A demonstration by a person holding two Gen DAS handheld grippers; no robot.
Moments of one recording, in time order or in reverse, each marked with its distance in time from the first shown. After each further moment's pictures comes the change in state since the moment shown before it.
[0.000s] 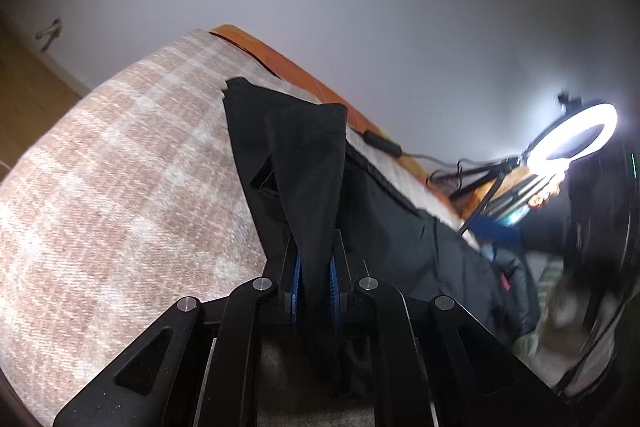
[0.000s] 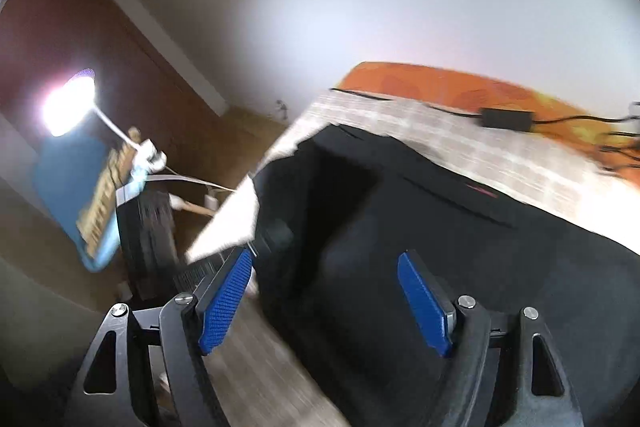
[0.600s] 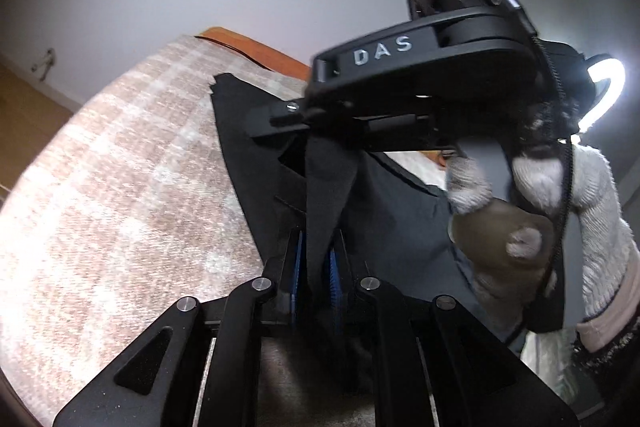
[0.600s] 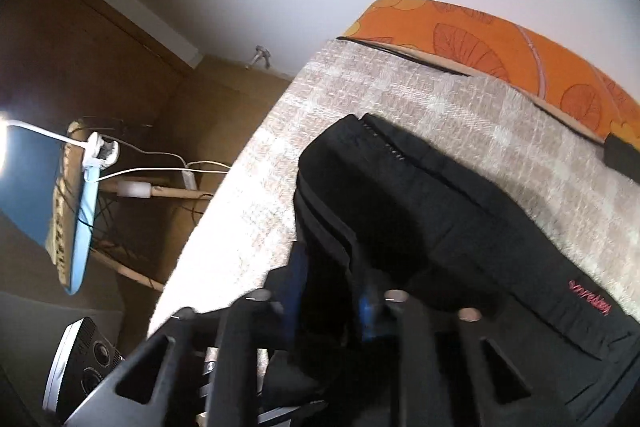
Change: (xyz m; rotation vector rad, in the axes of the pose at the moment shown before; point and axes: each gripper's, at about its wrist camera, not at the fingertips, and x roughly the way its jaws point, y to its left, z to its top) left arm 0.011 -0.019 -0.006 0.107 0.011 0.092; right arm 0.139 0.020 0.068 0.018 0.230 -0.058
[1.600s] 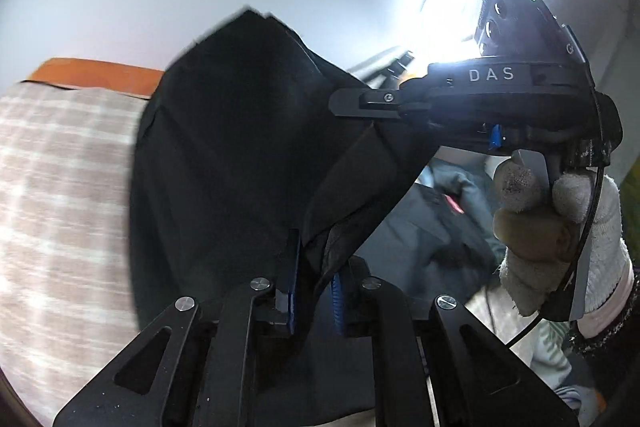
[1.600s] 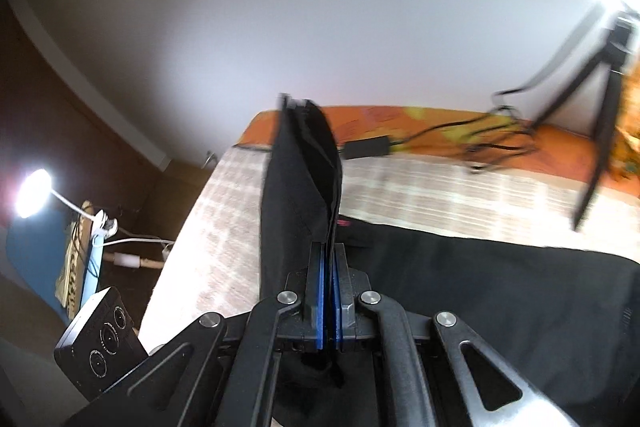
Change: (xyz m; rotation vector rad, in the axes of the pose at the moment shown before) left arm 0.059 -0.162 -0.017 0.246 0.104 -0.263; right arm -0.209 -0.124 -0.121 0.198 -0.365 -0.133
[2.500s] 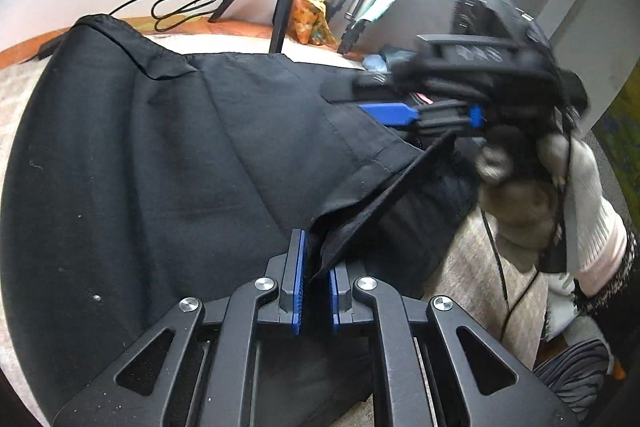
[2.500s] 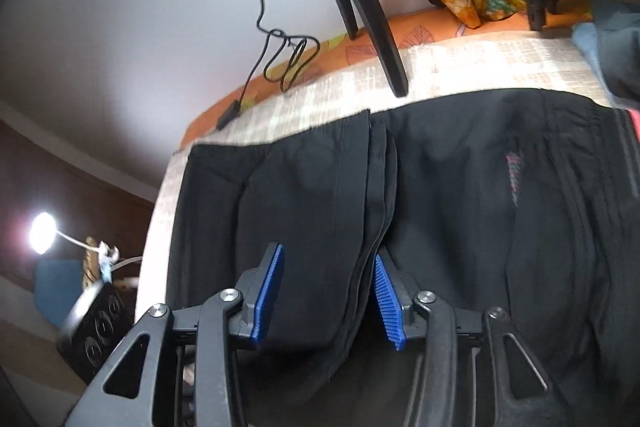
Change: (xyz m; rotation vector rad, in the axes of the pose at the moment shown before) left arm 0.090 -0.084 -0.042 0.174 0.254 -0.029; right arm -0.033 -0.190 -0.087 0.289 0.026 0.081
